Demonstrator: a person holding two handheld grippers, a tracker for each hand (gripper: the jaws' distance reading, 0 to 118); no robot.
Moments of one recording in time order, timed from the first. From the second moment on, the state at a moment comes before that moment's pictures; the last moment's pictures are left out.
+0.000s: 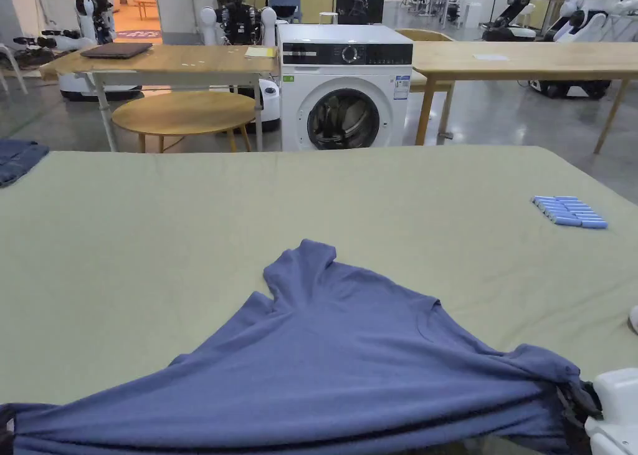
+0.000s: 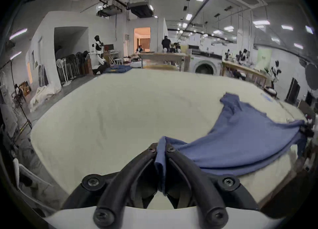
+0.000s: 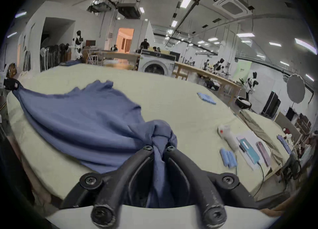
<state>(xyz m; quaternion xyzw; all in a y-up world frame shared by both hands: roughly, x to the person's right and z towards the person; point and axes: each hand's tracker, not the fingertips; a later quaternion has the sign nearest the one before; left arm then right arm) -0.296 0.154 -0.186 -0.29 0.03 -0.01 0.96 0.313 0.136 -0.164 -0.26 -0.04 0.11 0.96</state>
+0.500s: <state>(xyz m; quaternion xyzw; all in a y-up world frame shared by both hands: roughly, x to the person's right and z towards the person) -0.295 0.161 -0.149 -0.22 0.03 0.00 0.98 0.326 0.143 -0.119 -0.26 0.00 -0.06 0.96</state>
